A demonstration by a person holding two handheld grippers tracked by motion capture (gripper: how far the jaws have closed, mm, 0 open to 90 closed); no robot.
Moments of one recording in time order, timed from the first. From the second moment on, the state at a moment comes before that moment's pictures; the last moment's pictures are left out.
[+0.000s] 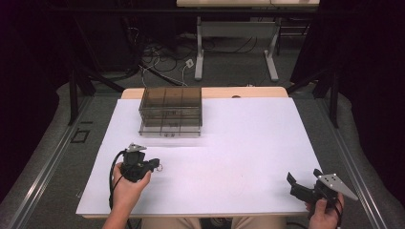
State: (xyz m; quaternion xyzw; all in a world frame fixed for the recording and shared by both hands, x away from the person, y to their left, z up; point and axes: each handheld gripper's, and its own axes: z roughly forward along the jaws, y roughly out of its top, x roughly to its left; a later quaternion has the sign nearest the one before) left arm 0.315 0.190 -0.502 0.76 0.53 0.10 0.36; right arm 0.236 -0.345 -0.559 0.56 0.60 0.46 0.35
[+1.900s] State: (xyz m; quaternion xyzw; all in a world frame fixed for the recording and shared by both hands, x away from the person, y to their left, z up) left arm 0.372 0.165 -0.437 0.75 0.51 0.13 0.41; right arm 0.234 -0.348 -0.559 0.57 0.59 0.46 0.34
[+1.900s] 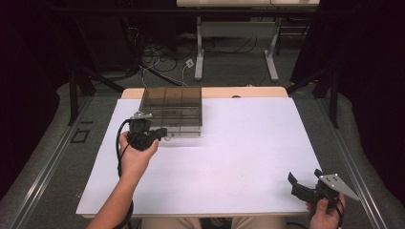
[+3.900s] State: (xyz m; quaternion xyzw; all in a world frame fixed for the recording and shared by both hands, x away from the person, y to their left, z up) left arm 0.427 0.121 -0.448 0.71 0.54 0.17 0.42; right arm 0.235 -0.351 -0.561 0.56 0.59 0.46 0.34
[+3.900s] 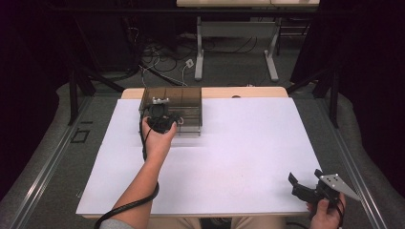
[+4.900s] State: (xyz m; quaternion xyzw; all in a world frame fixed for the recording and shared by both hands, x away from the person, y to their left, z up) left arm 0.444 0.100 -0.485 0.74 0.52 0.18 0.38; right arm 0.235 -0.350 -0.562 0.56 0.60 0.46 0.34
